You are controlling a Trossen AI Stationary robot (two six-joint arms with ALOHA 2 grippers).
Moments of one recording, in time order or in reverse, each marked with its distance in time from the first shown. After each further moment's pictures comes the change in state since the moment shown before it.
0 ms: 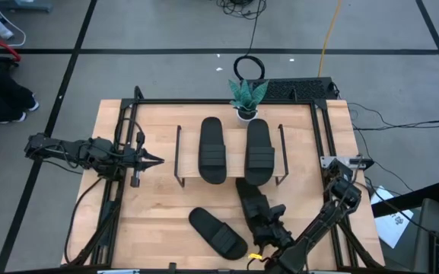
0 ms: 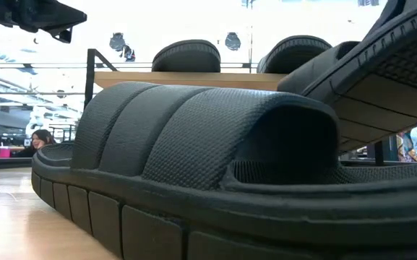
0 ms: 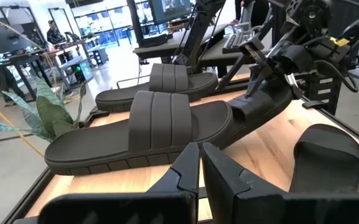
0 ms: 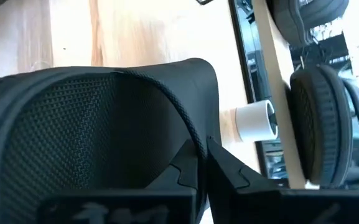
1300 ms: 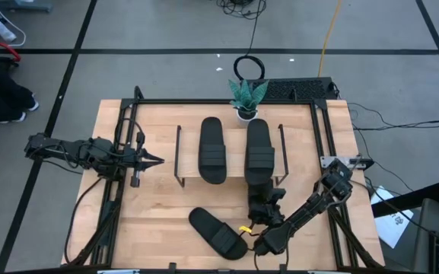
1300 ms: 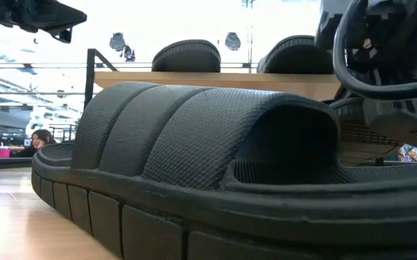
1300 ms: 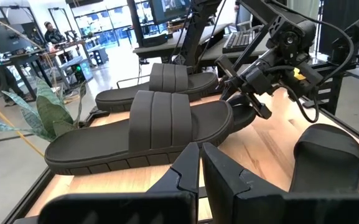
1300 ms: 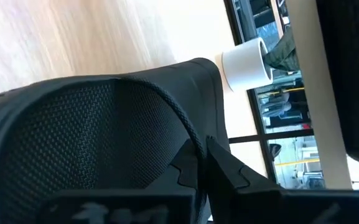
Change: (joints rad) left arm 0.000 0.000 0.000 -0.002 0.000 0.000; right arm -0.154 0.001 -0.159 -0.002 -0.083 0.196
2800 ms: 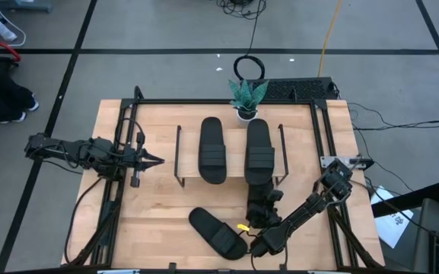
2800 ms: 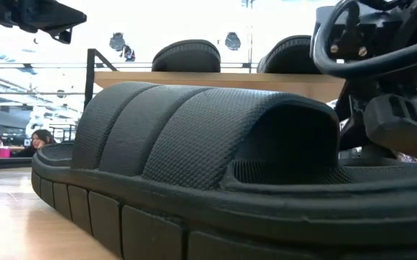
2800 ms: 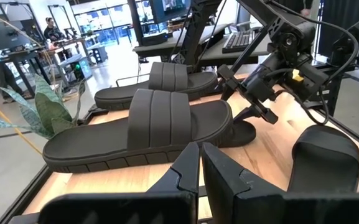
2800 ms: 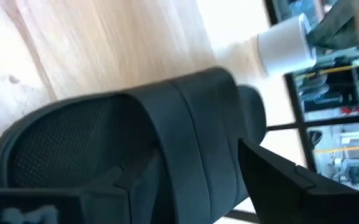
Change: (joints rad) left arm 0.000 0.000 0.000 -0.003 0.001 -0.016; right arm -0.005 0.001 0.000 0.139 -0.082 -0.049
